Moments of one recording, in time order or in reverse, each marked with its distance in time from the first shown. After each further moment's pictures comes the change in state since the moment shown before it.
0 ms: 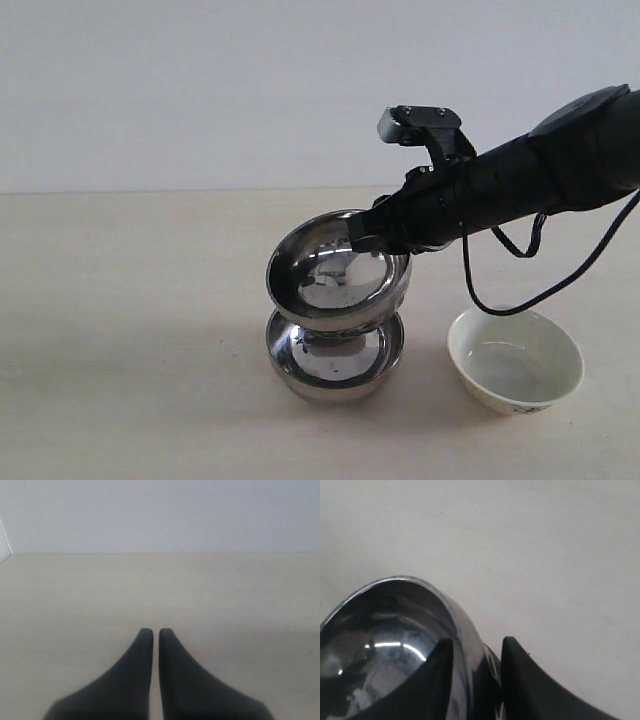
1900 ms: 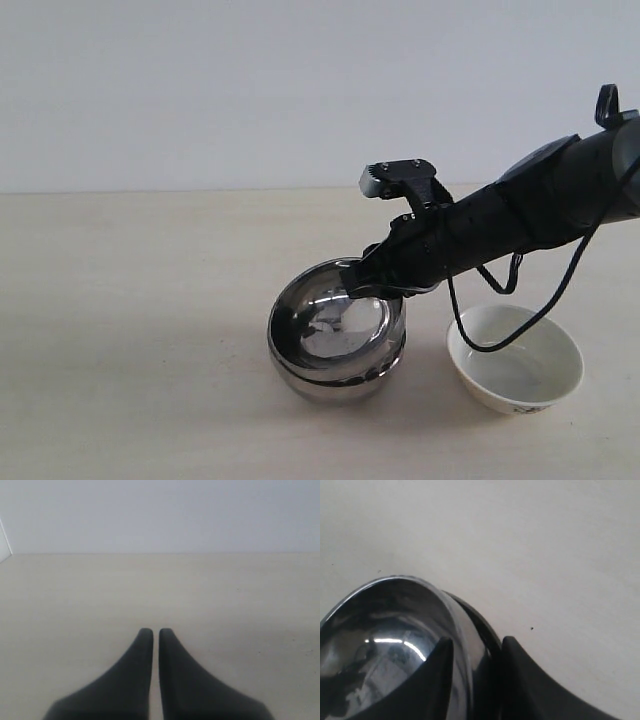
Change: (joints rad) left arm 0.000 0.000 0.000 0.000 -0.002 0.000; right arm 0.020 0.113 0.004 0.014 -0.002 -0.095
